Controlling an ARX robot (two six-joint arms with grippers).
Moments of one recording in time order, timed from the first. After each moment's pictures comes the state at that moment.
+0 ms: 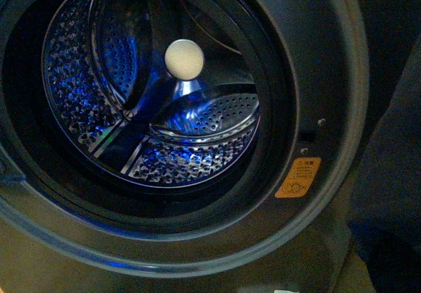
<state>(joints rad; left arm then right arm) -0.80 1.59 2.16 -0.27 0.24 0.10 0.00 0.00 0.01 0.00 0.00 0.00</state>
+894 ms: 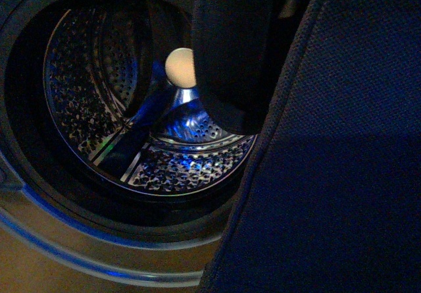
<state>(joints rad) -0.80 1.59 2.16 -0.27 0.23 0.10 -0.01 0.73 0.23 0.92 -0.67 0.37</state>
